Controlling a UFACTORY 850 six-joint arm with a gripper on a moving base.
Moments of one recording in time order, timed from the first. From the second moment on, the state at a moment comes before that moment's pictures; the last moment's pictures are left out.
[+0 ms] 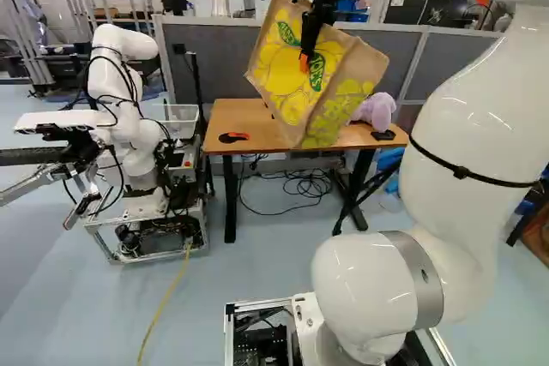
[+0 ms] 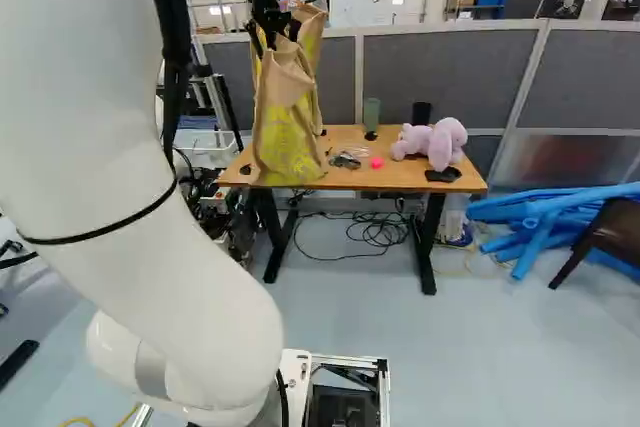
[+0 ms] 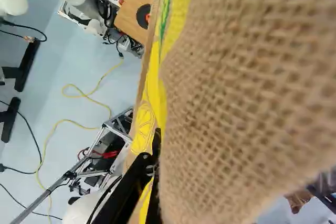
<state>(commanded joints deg) -2.4 -3.4 -87.4 6.3 -74.6 -35.5</state>
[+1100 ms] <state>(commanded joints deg) -2.4 -3.4 -87.4 6.3 -74.6 -35.5</state>
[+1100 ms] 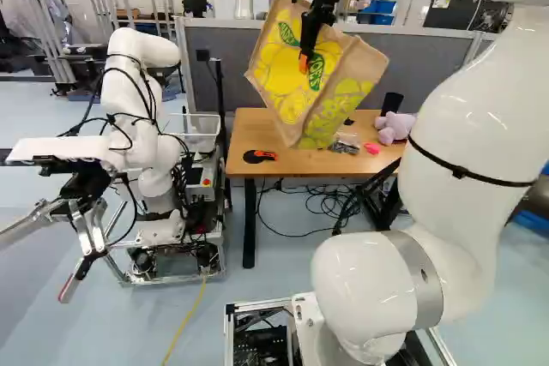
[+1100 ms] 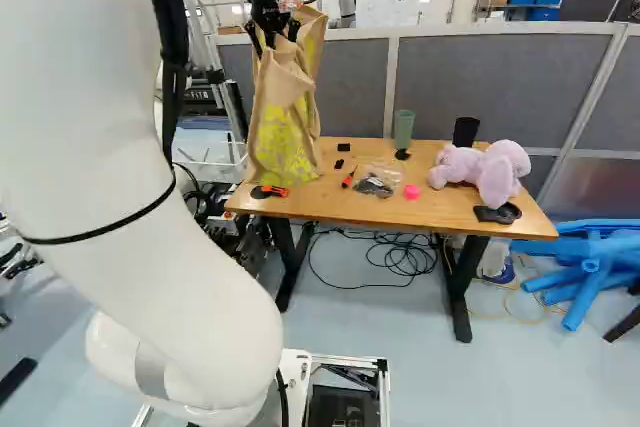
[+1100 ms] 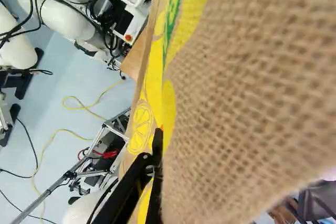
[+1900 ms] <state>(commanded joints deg) -2.4 -4.5 -88.5 6.3 -74.6 -35.5</state>
